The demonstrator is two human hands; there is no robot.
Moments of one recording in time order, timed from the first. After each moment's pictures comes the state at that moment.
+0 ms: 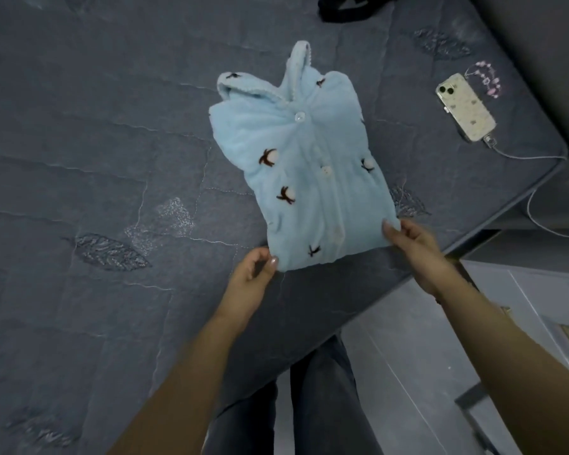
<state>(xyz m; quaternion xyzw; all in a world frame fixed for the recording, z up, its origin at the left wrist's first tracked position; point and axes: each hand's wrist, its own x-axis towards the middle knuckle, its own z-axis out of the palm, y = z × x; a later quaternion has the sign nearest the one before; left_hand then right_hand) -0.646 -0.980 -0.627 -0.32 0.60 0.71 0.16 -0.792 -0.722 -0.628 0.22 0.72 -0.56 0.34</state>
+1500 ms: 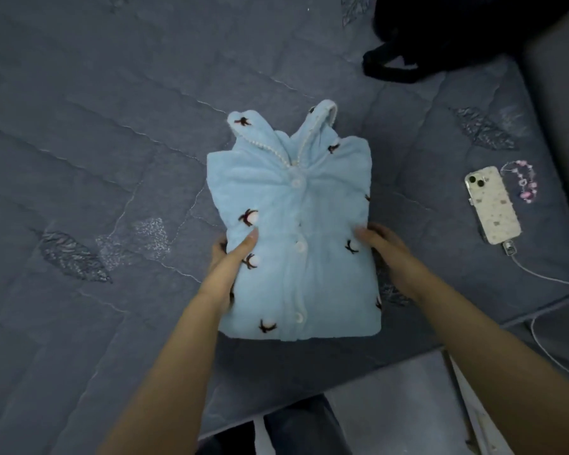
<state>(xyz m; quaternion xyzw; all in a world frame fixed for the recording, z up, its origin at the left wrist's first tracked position) -0.766 -0.993 -0.661 -0.59 0.38 0.71 0.07 -0.941 -0.776 -0.665 0.07 0.71 -0.48 0.51</state>
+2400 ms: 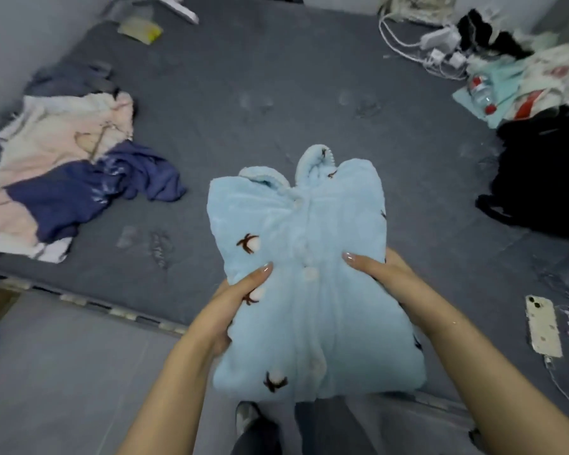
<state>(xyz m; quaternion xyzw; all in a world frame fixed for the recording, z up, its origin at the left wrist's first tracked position) -0.452 -0.933 -0.399 -0.49 0.30 0.80 -0.16 -0.699 -0.861 -0.392 -0.22 0.62 -0.44 0.61</state>
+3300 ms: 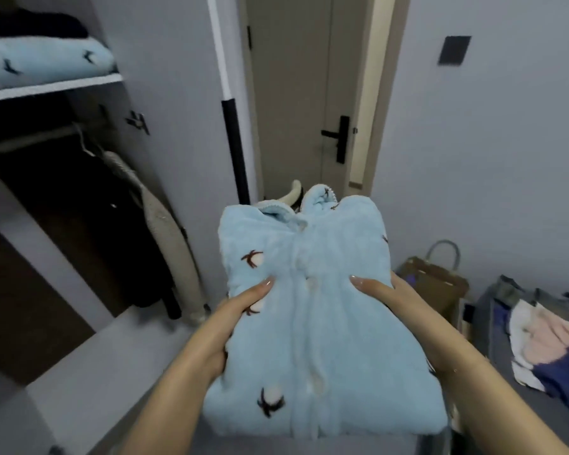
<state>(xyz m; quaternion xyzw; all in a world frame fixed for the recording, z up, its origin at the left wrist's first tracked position) -0.165 -0.475 -0.101 -0.64 -0.12 0.17 -0.74 -0.190 -0.718 -0.110 -0.66 0.04 0.12 0.74</state>
